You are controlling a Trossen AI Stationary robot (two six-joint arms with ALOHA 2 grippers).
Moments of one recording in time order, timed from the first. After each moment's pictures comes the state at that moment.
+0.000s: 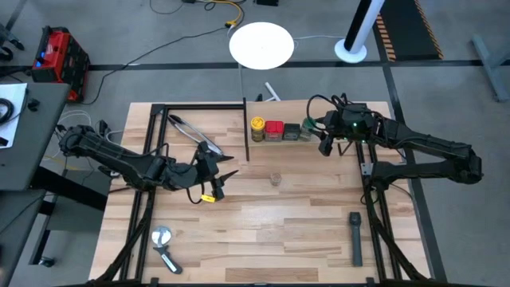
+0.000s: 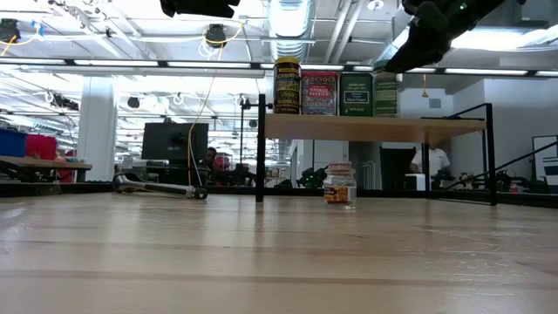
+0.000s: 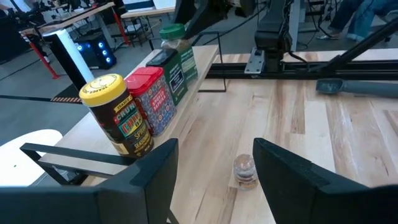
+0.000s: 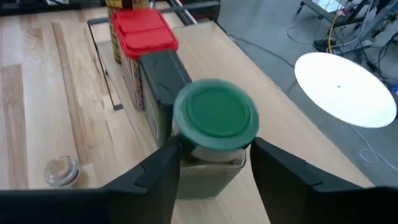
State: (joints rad) left arm -0.33 1.16 0.88 -0.06 -0.73 -0.05; right arm -0.36 0.89 0.85 -0.50 0.18 -0.08
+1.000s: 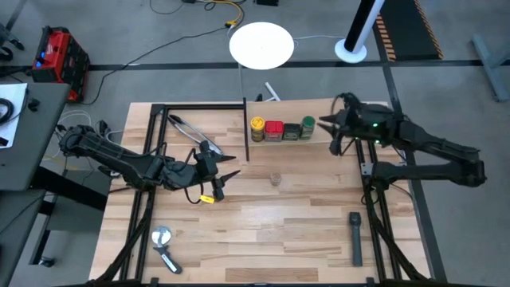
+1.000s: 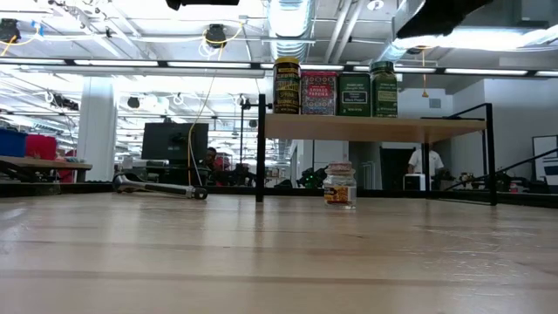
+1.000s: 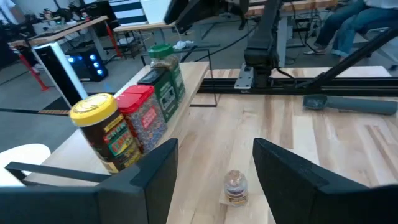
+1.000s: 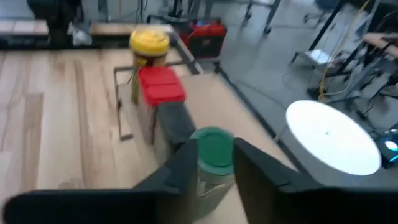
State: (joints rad) left arm -0.33 1.16 0.88 0.02 -0.71 -0.01; right arm -0.32 0.77 0.89 -0.49 0.18 -0.17
